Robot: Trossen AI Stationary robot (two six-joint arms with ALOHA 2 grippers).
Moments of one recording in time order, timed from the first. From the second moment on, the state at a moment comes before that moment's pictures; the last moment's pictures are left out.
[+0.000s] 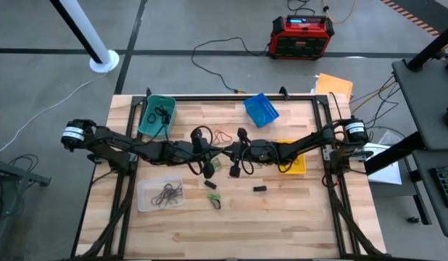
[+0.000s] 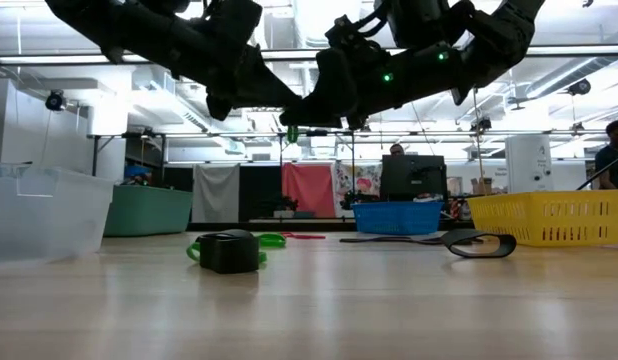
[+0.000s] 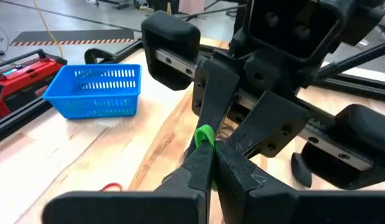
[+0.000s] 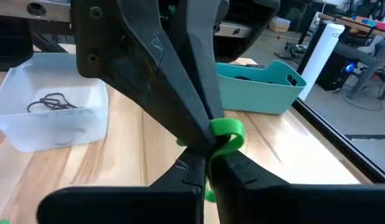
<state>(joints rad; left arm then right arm) -0.08 1.43 0.69 0.40 -0.38 -0.23 0.03 1.79 0.86 0.73 0.24 -0.11</state>
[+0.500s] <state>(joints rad) -0.08 1.42 0.69 0.38 -0.39 -0.16 0.01 1.79 0.88 0.56 0.24 -0.02</state>
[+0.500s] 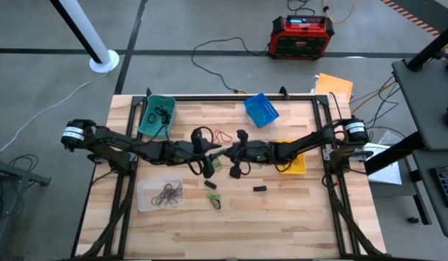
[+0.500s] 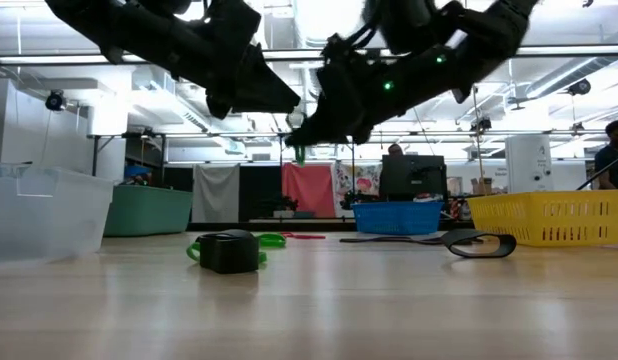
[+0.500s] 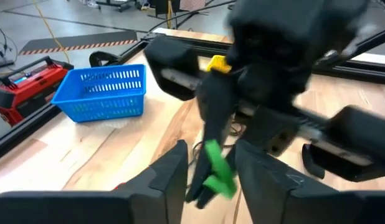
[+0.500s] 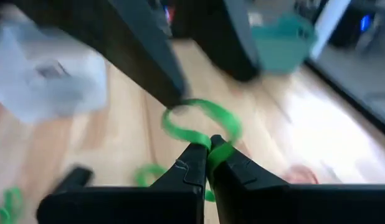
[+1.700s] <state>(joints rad) -0.08 1.39 0.69 0.16 -0.38 -0.29 -0.73 1.81 1.30 -0.54 0.11 0.11</state>
